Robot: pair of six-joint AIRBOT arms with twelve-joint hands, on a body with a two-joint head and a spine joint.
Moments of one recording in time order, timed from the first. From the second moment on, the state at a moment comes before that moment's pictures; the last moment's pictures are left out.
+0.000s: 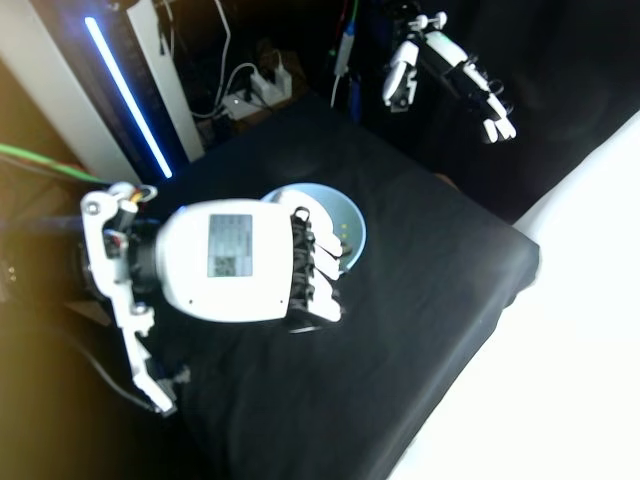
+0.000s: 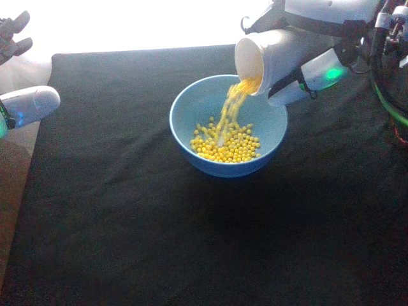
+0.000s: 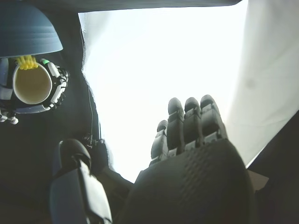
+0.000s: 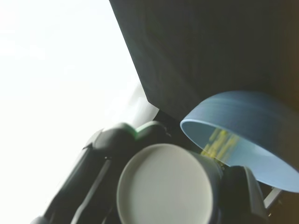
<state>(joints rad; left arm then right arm) 1.02 -0.96 1.24 -0.42 -1.25 0.56 -0.25 -1.22 1.52 -0.80 0.55 -0.16</state>
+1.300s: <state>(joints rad) 1.02 -0.96 1.24 -0.42 -1.24 0.56 -0.50 -1.14 1.56 -0.07 0.85 -0.18</state>
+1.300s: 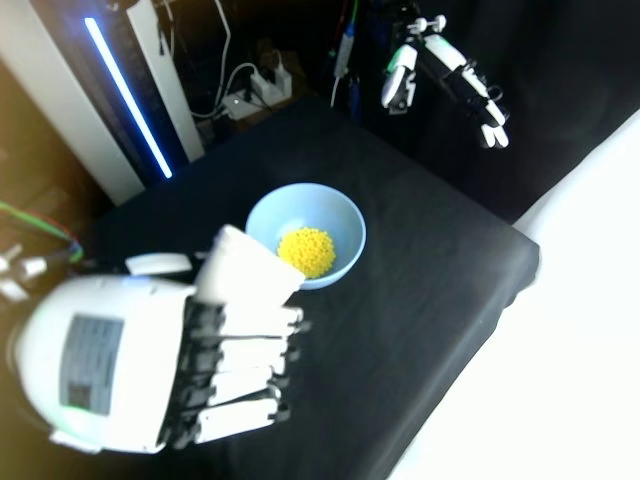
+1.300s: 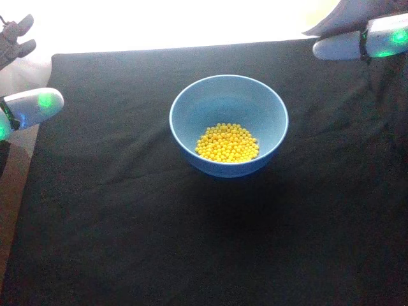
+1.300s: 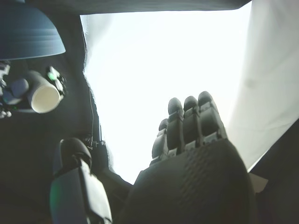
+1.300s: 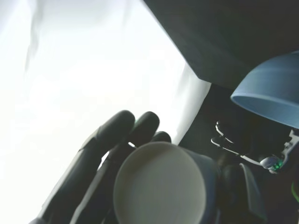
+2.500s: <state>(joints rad) 1.02 -0.96 1.24 -0.41 -1.23 0.56 -0.73 -1.23 1.63 0.33 1.09 -0.13</state>
